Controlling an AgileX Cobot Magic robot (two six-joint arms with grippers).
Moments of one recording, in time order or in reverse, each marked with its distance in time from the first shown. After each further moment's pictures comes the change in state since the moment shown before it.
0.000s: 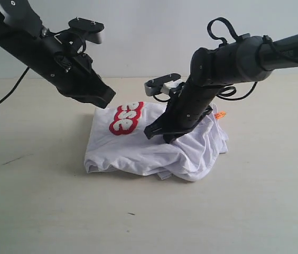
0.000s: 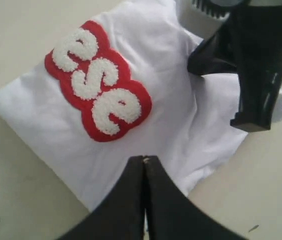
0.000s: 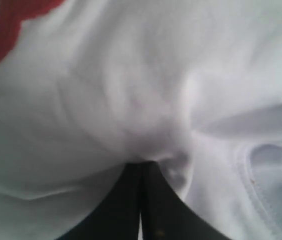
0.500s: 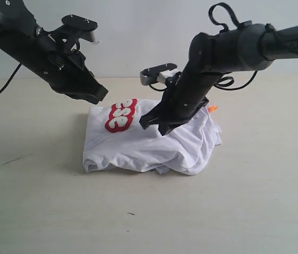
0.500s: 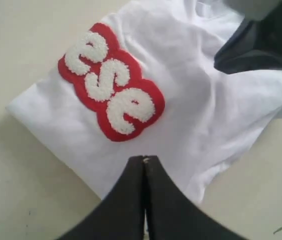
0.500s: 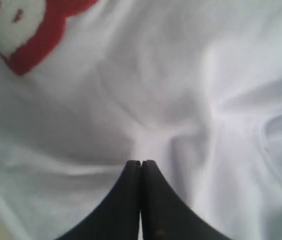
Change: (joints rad) left arm 0.022 -0.009 0.000 0.045 -0.023 -0.006; right arm 0.006 -0.051 -0.039 0.038 0.074 -0.032
